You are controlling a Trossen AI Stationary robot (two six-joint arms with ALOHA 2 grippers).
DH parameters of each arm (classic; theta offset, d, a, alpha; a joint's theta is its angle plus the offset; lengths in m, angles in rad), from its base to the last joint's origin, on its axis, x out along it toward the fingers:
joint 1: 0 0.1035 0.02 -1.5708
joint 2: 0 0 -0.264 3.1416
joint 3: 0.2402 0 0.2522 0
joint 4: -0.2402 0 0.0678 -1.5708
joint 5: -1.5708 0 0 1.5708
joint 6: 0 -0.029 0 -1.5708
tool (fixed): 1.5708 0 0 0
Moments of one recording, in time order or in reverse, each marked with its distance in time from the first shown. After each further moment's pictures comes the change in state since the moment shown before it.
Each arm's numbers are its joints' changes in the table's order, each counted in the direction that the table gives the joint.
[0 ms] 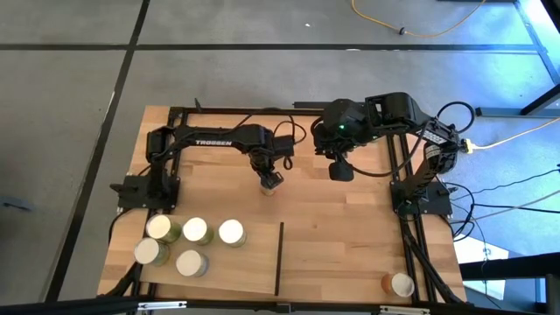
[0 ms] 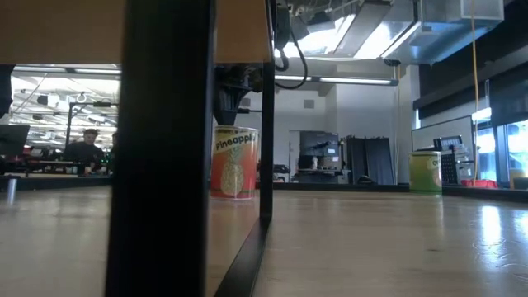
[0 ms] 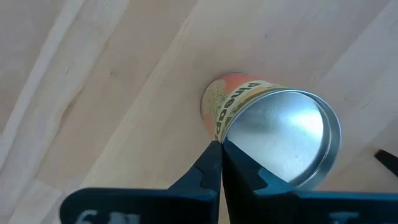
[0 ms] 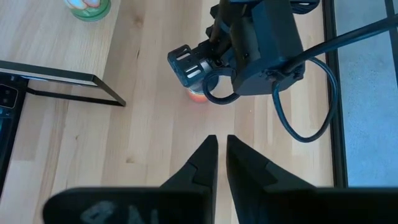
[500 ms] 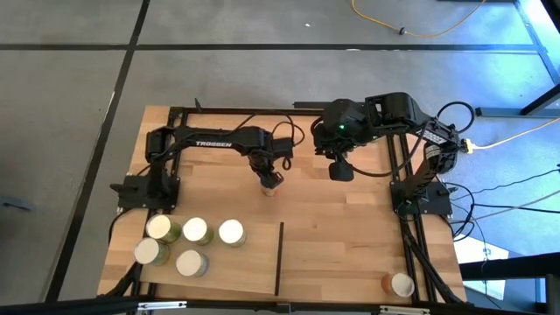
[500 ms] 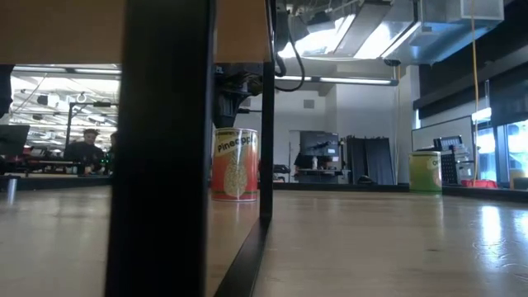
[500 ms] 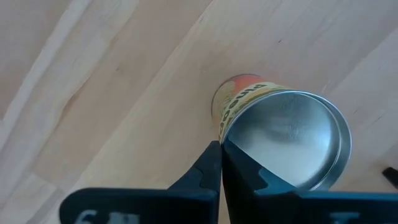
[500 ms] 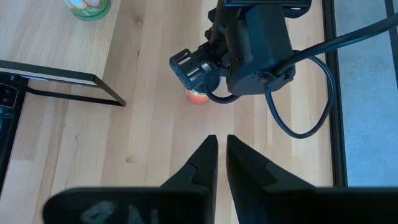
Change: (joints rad) left arm -0.003 0.002 -0.038 0.020 0.052 0.070; right arm 0.000 0.000 0.000 0.000 0.000 0.003
